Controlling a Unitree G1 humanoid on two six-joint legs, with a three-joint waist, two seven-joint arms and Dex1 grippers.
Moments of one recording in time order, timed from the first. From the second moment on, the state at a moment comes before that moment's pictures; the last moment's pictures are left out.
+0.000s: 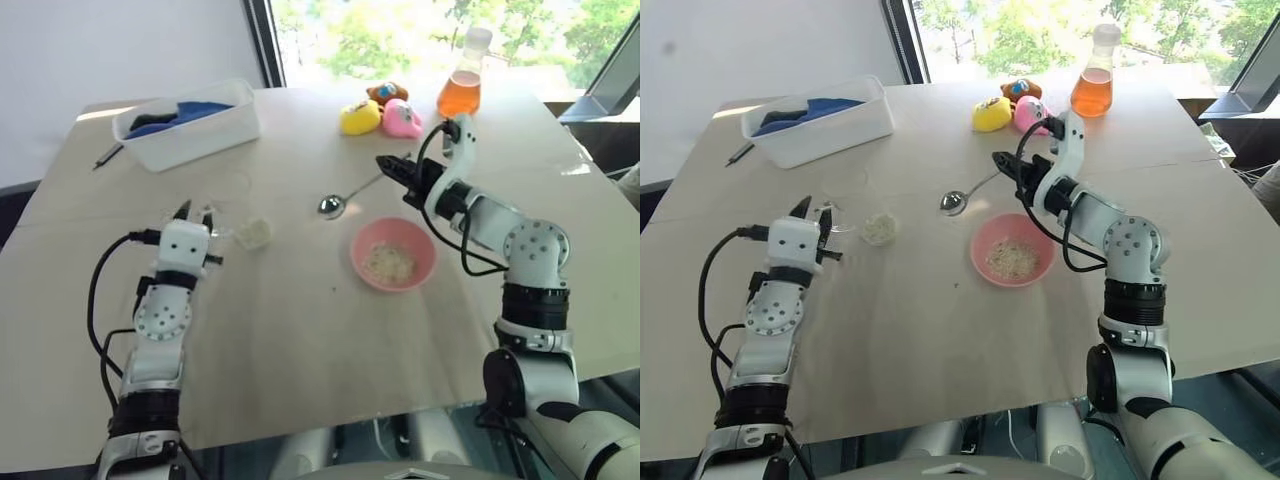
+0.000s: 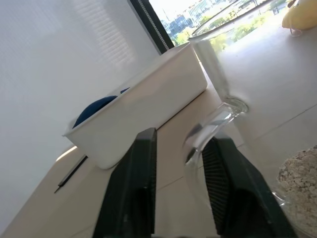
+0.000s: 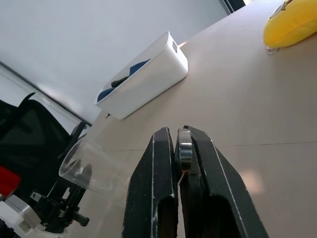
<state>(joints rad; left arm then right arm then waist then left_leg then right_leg) -0.23 0.43 0.20 0.21 0.08 -0.28 -0.09 -0.76 -0.10 -0.23 -0.04 0.88 1.01 0.11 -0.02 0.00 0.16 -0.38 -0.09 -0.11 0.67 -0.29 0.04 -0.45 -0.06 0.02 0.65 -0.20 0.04</state>
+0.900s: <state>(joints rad) -0.38 0.47 0.05 0.14 0.03 -0.07 -0.33 -0.99 -0.15 -0.19 -0.07 0.90 0.97 0.21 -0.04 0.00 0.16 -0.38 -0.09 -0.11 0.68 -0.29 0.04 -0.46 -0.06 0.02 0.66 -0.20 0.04</state>
